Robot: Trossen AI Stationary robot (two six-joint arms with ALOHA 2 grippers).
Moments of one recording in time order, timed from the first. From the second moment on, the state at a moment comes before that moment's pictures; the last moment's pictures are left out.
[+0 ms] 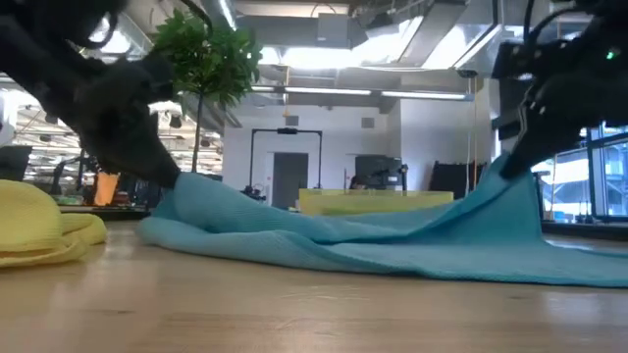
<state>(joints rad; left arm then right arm) -0.41 1.31 0.42 0.06 -0.59 -0.81 0.47 1.29 0.68 -0.67 0.63 0.78</state>
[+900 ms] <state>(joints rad) -0.09 1.35 0.41 0.00 -0.35 -0.78 0.24 1.29 0.55 -0.60 0.69 0.75</state>
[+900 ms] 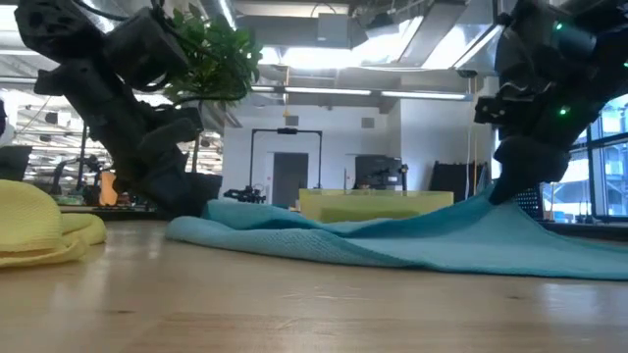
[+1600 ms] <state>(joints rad) -0.25 1.34 0.52 0.07 -0.24 -0.71 0.23 1.29 0.55 -0.61 0.63 0.65</state>
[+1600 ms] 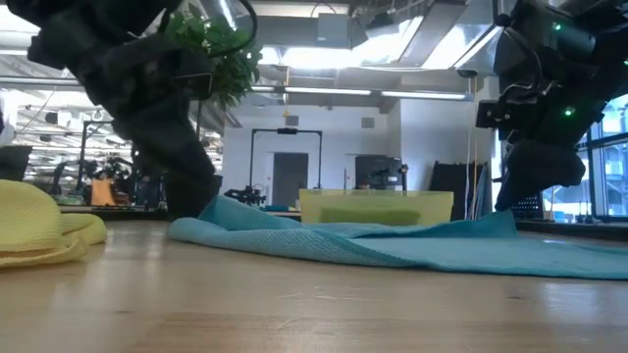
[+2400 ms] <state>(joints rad) -0.27 1.49 0.52 0.04 -0.41 -0.84 0.45 1.54 0.54 0.44 0.39 0.29</state>
